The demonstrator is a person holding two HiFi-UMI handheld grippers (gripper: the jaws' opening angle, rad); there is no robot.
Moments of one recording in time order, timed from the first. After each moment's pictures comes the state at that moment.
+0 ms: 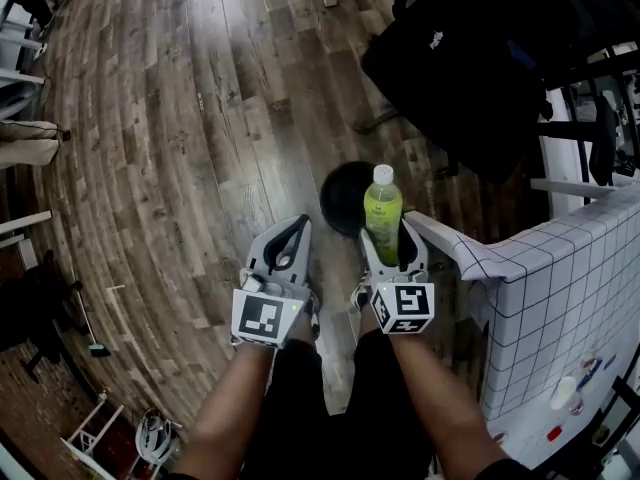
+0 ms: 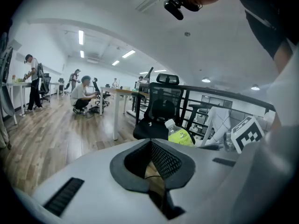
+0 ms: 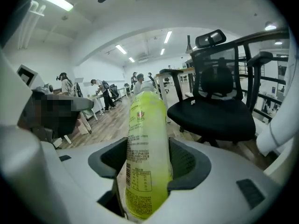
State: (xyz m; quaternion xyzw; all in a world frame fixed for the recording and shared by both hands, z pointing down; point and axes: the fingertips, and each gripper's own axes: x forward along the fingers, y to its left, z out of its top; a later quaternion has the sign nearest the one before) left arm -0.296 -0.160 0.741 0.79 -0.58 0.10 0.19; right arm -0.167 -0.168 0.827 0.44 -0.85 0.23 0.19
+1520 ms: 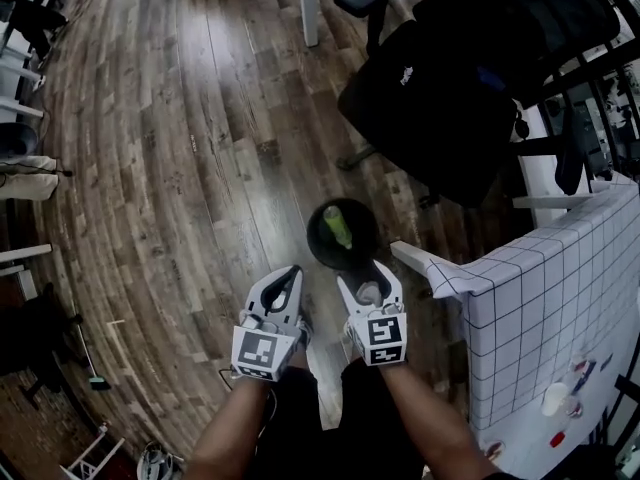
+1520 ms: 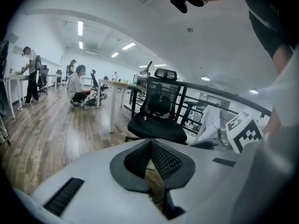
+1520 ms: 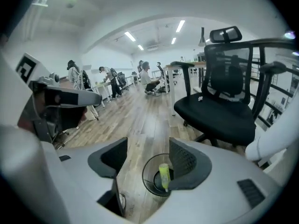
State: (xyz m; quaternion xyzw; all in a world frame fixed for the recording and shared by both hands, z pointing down) left arm -0.275 -0.129 0.747 0.79 -0.55 0.13 0.23; right arm -0.173 -0.136 0.818 0.39 -0.86 0.22 0.26
